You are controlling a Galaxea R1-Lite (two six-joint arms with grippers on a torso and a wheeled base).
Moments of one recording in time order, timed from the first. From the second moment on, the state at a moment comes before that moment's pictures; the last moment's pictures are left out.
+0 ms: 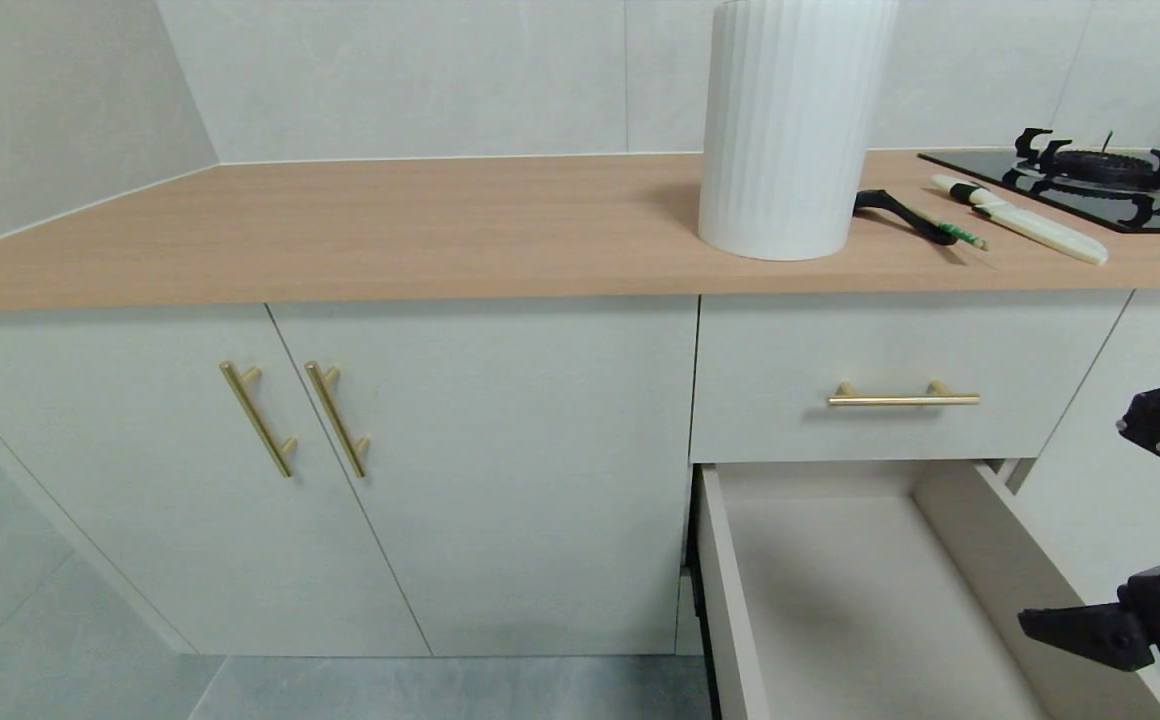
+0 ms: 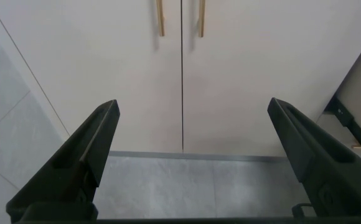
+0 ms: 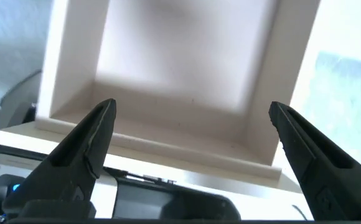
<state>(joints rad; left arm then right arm) 0.01 0.00 0.00 0.00 0.04 -0.01 0.54 1.22 -0.95 0.63 -0.25 0.21</state>
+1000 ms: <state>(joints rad) 0.01 0.00 0.00 0.00 0.04 -0.01 0.53 1.17 -0.95 0.63 -0.25 0.18</state>
